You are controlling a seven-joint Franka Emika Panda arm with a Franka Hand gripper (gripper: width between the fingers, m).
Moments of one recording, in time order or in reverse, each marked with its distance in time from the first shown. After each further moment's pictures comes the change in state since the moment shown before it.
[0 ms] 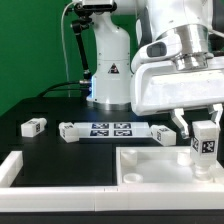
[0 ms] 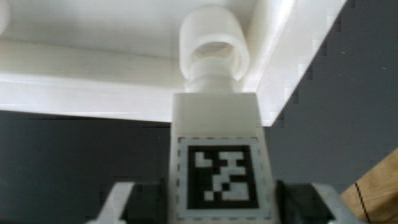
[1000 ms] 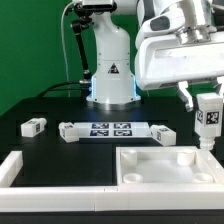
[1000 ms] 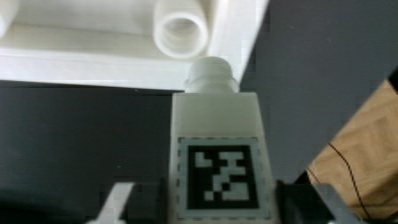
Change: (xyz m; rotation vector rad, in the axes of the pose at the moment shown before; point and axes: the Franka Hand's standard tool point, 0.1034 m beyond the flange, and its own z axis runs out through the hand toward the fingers) arm 0.002 -0.018 -0.037 0.009 0.021 0.012
